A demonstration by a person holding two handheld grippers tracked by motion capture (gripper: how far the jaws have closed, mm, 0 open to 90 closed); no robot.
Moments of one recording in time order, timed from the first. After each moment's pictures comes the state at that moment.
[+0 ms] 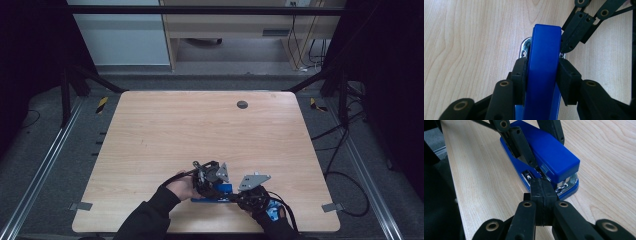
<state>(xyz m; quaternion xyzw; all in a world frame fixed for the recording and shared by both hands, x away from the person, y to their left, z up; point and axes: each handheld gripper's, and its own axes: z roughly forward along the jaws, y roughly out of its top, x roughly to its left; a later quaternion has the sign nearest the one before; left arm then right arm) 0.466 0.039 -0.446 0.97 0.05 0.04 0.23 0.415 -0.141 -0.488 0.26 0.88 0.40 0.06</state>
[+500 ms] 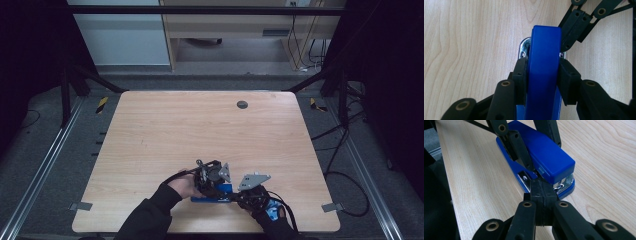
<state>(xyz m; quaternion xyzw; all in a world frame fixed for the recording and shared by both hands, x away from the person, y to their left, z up) 0.471 0.035 -0.447 0.98 0.04 0.03 0.22 0.417 -0.141 -0.488 0.26 0.88 0.40 0.07</state>
